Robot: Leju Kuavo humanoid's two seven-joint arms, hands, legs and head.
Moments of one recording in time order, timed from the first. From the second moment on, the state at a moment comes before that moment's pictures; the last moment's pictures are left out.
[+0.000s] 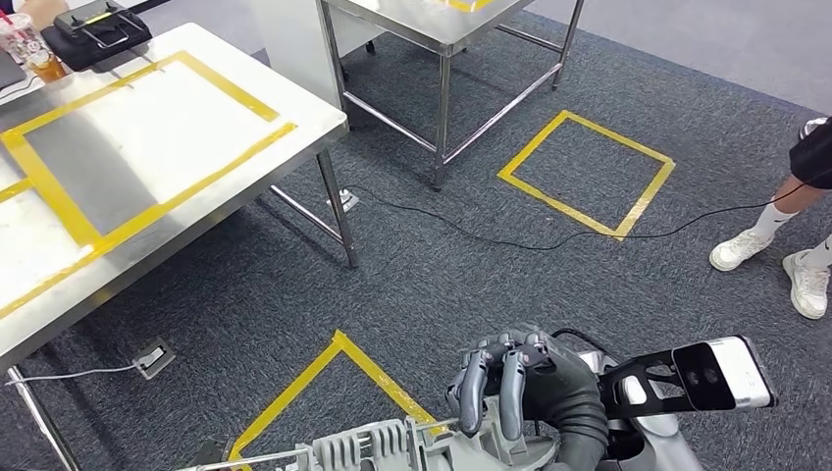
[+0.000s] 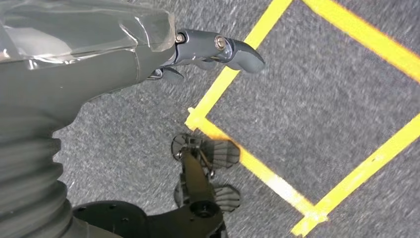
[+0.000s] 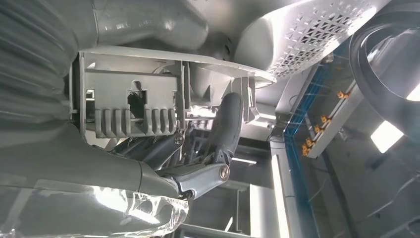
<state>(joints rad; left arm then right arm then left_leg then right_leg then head) -0.01 0.10 -0.57 -0.39 0.63 0.16 -0.24 -0.17 -0.18 0.52 -1.92 -0.64 0.81 -0.19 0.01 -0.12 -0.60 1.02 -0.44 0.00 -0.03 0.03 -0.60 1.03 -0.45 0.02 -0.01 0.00</state>
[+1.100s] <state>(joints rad) -0.01 0.09 -0.54 -0.39 0.61 0.16 -0.23 -0.18 -0.17 0.52 -1.92 -0.69 0.81 -0.17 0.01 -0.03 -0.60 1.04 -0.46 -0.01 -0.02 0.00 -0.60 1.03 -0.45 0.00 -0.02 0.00</state>
